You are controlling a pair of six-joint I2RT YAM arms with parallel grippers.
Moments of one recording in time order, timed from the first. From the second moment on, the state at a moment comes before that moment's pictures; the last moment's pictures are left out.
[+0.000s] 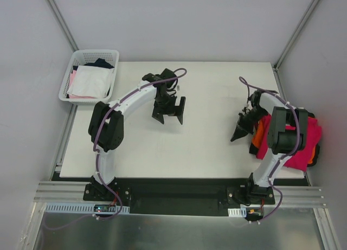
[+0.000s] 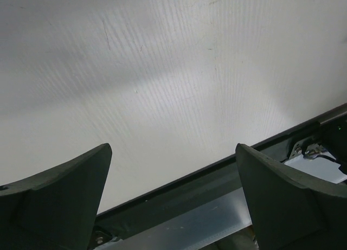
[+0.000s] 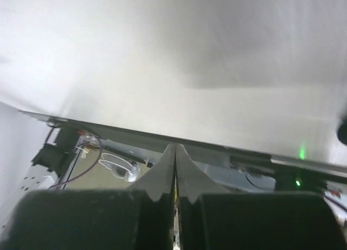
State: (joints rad) left arm -0.58 2.00 1.73 -1.07 0.35 -0.42; right arm -0.07 1.84 1.19 -1.21 -0.40 0.30
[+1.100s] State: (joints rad) left arm 0.05 1.79 2.01 -1.20 -0.09 -0.81; right arm 0.36 1.96 1.95 -1.23 0.01 0.21
